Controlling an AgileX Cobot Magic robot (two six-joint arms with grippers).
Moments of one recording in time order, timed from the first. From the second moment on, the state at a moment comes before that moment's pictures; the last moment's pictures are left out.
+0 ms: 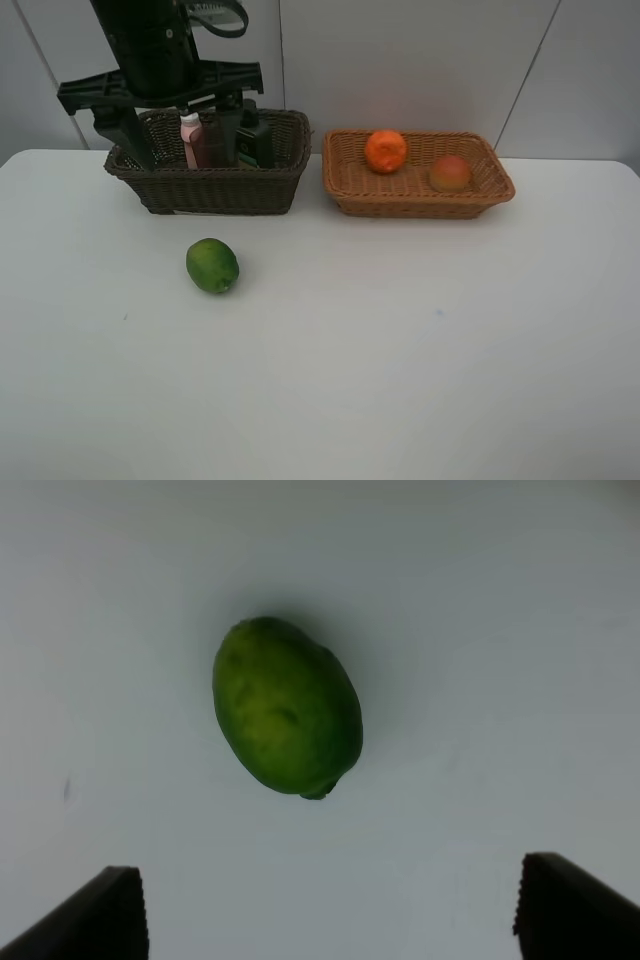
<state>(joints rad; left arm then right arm) -0.53 1.80 -1.57 0.12 1.19 -0.82 0.01 0.00 -0.52 -0.08 1.06 0.07</state>
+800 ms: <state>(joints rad) -0.50 1.96 -1.45 0.07 1.19 -0.88 0.01 0.00 -0.52 -0.08 1.06 0.07</state>
